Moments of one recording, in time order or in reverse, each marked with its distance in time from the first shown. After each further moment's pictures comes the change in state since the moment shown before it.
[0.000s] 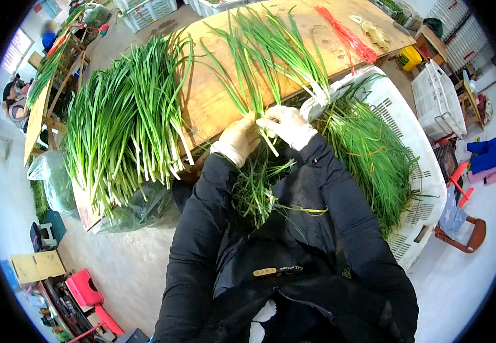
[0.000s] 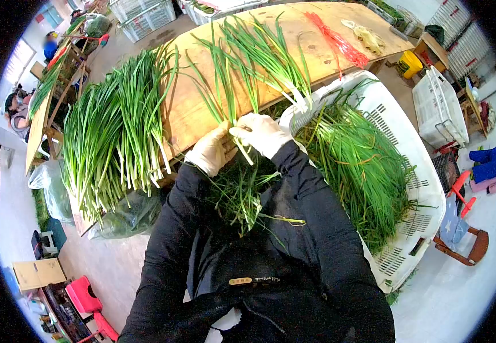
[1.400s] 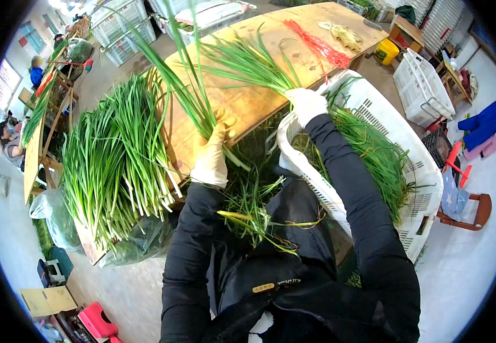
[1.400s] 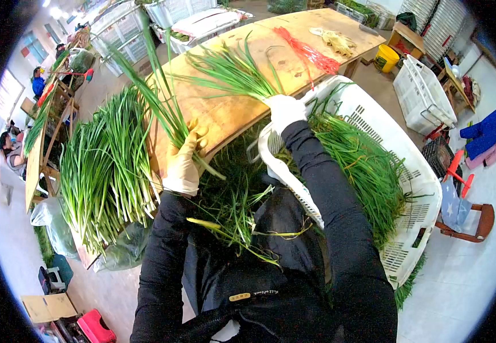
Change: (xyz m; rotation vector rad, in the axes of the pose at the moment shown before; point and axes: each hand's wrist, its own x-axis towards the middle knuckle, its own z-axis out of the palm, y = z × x) left_hand -0.023 0.032 0.037 0.034 -0.062 0.632; right_hand 0.033 0.077 -0.083 -0.844 0.254 0.181
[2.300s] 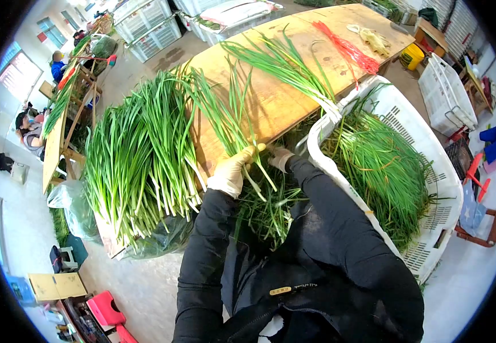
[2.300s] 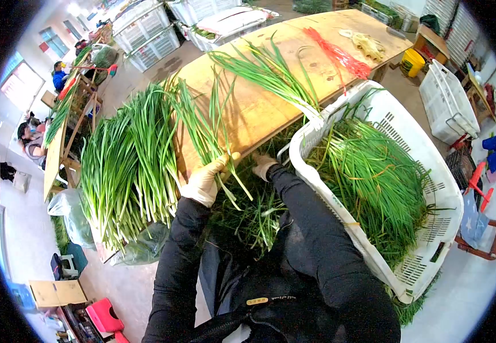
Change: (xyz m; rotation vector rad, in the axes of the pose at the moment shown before) left_hand 0.001 -0.008 -0.058 0.060 -0.061 -0.439; right_hand -0.043 -0.125 0.109 0.059 -0.911 -0.334
